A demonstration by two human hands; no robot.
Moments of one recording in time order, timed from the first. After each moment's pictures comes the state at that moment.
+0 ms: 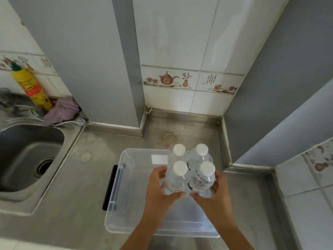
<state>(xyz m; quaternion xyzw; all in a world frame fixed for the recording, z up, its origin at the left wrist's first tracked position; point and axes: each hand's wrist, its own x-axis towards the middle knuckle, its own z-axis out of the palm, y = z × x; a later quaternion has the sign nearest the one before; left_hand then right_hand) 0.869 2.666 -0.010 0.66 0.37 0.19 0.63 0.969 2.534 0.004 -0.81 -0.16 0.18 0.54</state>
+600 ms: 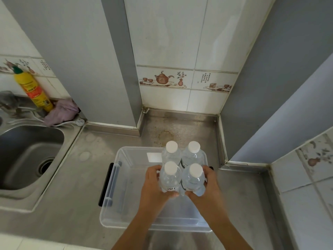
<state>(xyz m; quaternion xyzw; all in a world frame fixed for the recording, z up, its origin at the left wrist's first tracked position) 0.872 2.664 -0.015 0.75 0.38 0.15 0.52 0.973 2.530 0.014 -0.83 -0.22 0.20 0.48</state>
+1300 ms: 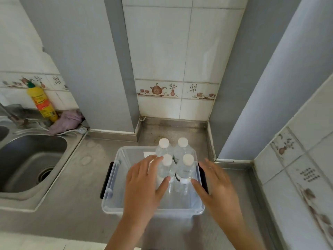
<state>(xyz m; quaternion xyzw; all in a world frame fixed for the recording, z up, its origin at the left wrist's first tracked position) 0.828 2.635 0.063 0.92 0.24 0.28 0.12 0.949 2.470 0.062 -0.90 -0.34 -0.02 0.27</state>
